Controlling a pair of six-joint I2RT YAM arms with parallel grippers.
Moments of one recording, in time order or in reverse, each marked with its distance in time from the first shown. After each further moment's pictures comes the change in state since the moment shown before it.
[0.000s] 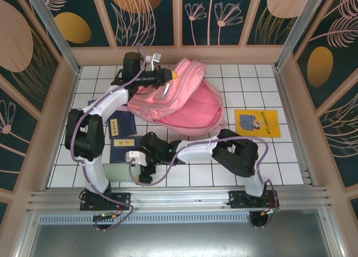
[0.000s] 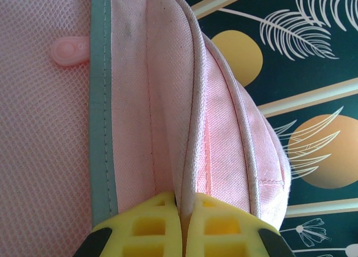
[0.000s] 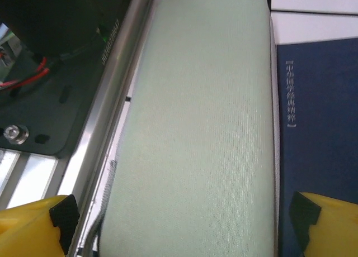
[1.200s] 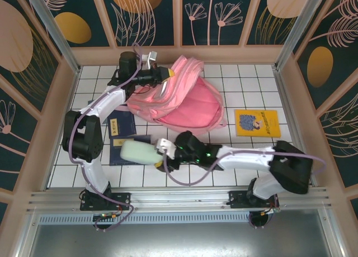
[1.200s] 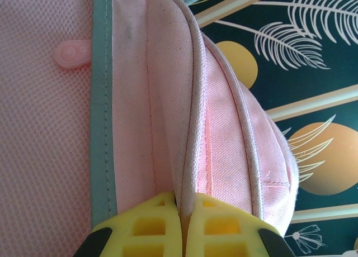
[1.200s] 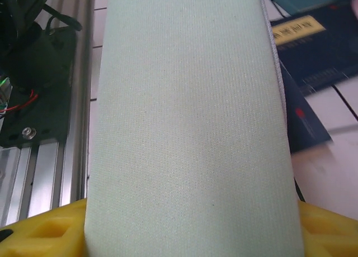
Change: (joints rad) left arm 0.029 -0.024 -0.021 0.034 0.001 -0.031; right arm -0.068 -0.607 -0.494 0.126 0.249 0.241
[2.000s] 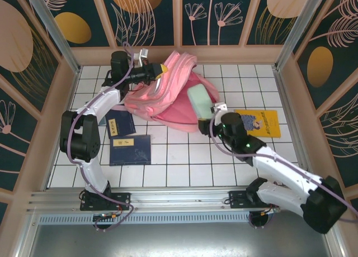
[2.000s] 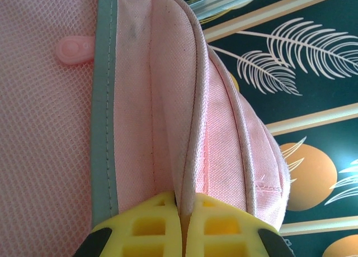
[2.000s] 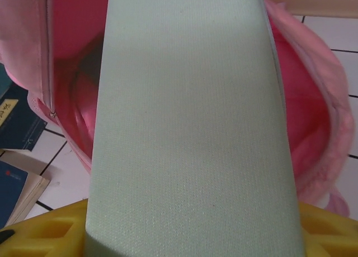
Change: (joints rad) left arm 0.060 -0.010 -0.034 0.130 0.045 -0.154; right arm -0.467 -0.357 -0.034 -0.256 0.335 0.344
